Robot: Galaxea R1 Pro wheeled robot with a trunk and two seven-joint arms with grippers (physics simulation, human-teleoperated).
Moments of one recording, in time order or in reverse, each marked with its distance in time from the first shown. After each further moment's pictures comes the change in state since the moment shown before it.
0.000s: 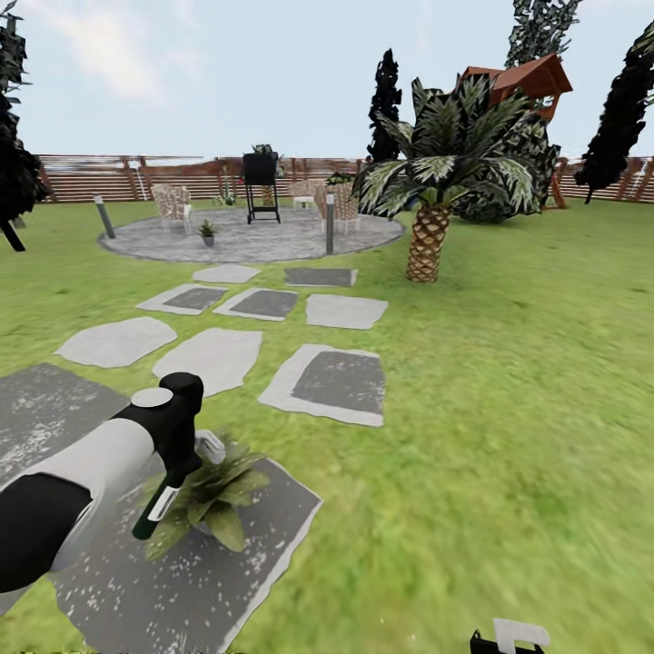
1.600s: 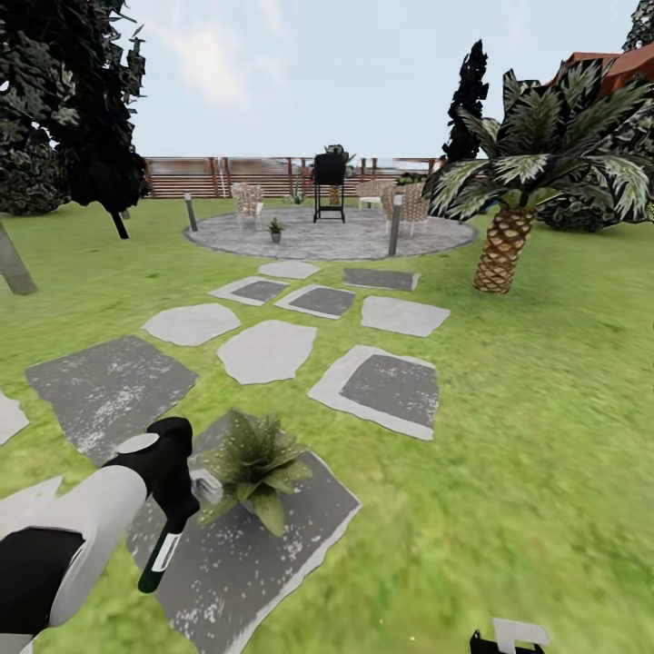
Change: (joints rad) left arm 0.175 -0.002 0.264 -0.002 0.008 -0.048 0.160; right arm 0.000 -0.001 0.000 0.000 0.006 0.000 0.001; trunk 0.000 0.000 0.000
